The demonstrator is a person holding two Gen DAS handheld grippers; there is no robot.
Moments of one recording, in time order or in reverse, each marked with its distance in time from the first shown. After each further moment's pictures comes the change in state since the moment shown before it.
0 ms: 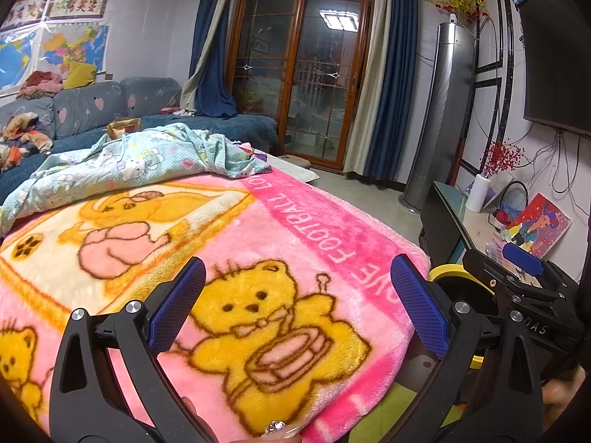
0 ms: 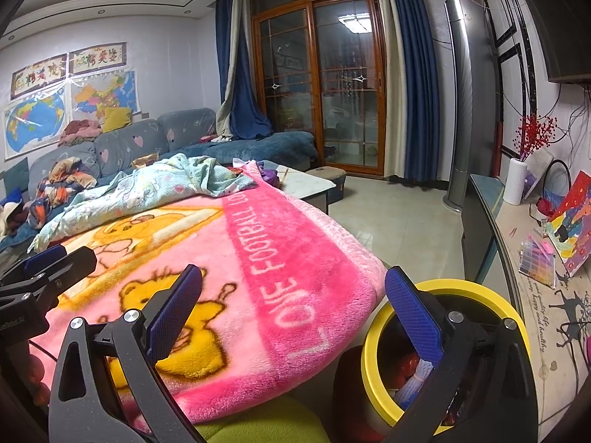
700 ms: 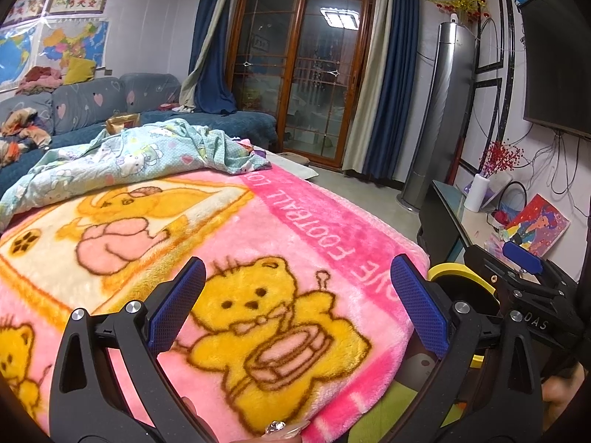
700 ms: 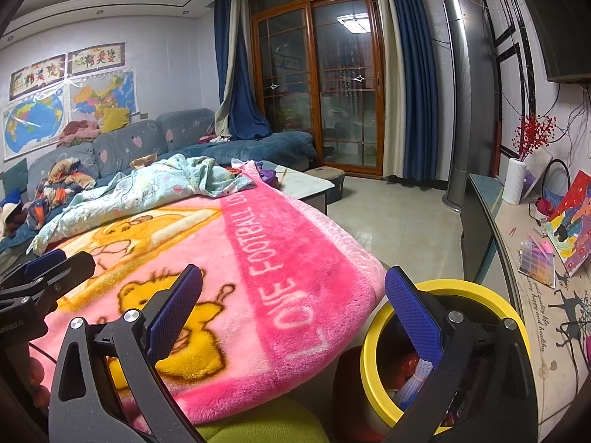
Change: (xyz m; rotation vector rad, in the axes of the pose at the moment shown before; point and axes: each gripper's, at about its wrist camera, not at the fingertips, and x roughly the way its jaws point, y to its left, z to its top) left arm -0.002 0.000 -0.003 -0.010 0.002 -0.007; right arm 0.000 -0.001 0.000 0.005 -0.004 -0.001
